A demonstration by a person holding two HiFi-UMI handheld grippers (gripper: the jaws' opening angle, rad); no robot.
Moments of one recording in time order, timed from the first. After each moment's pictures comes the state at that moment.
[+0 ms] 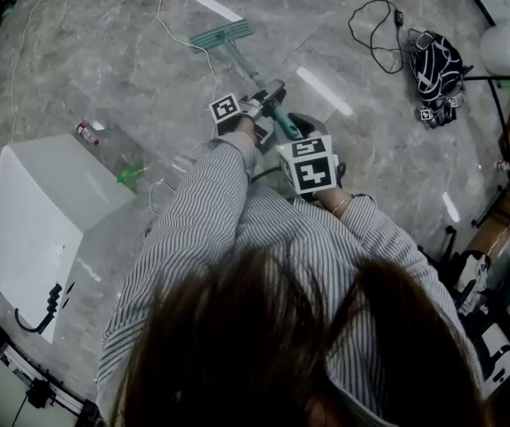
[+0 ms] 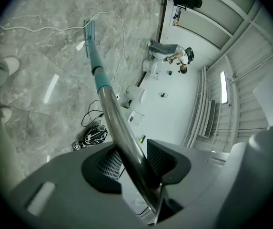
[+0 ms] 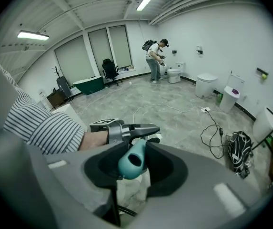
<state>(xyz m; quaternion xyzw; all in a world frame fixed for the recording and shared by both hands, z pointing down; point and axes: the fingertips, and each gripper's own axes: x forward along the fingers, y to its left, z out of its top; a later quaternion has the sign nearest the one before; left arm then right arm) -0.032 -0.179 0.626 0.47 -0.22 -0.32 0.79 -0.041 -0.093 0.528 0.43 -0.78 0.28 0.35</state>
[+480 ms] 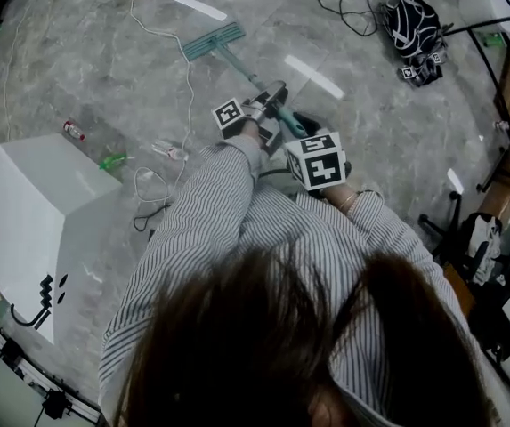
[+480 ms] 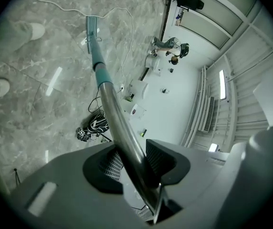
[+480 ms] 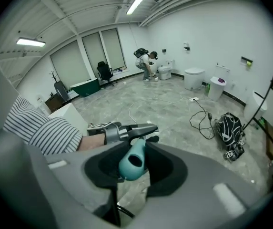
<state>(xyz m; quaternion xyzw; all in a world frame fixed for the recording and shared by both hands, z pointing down) 0.105 -0.013 0.623 0.47 -0.21 -0.32 0.80 0.098 0.071 0.526 0.45 -0.77 0.31 0.33</state>
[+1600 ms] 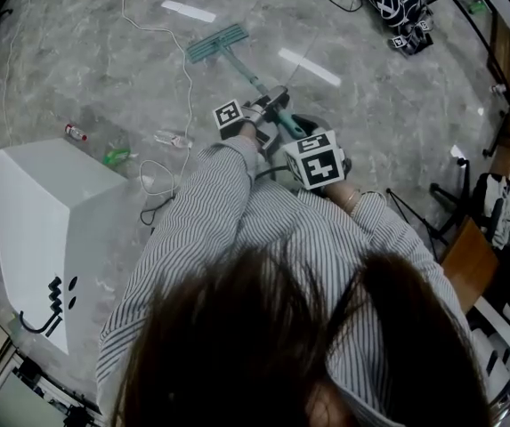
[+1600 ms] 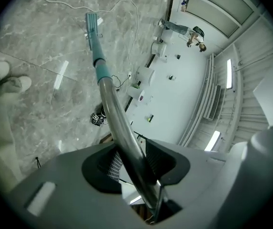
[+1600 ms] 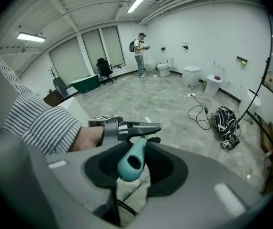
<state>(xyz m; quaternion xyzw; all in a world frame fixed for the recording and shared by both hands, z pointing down) 0.097 0.126 0.616 0.48 -0.16 -0.24 0.83 0.075 0.201 0.530 0.46 -0.75 0.31 0.35</state>
